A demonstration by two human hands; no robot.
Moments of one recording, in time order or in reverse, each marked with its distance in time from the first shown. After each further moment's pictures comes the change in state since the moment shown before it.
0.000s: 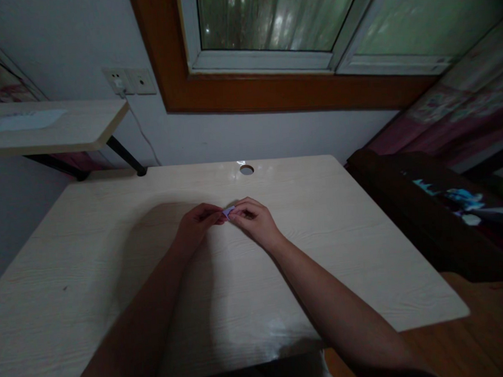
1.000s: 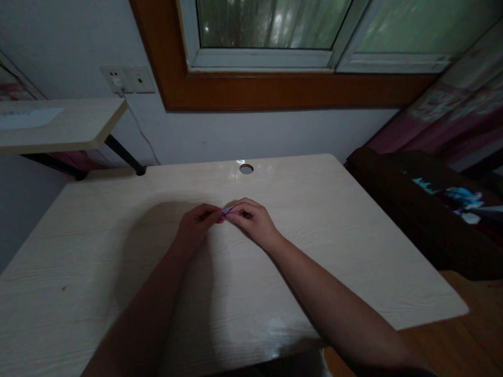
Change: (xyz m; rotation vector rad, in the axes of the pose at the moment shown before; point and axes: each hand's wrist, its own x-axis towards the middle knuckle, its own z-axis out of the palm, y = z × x) left_hand 0.000 -0.001 -0.002 0.121 0.005 0.044; right_hand 0.000 0.005 0.001 -0.068 -0.050 -0.032
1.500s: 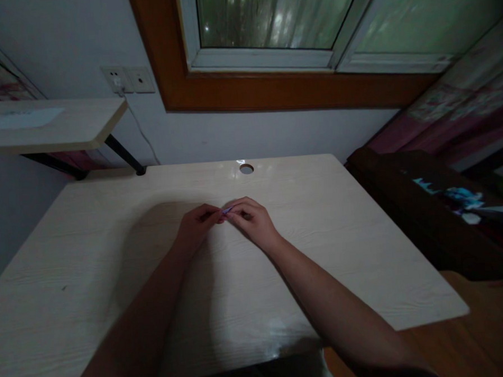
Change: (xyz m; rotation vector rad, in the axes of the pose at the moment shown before) left_hand 0.000 -0.004 0.000 0.033 -0.012 0.011; right_hand -0.002 -0.002 0.000 -0.058 0.000 -0.012
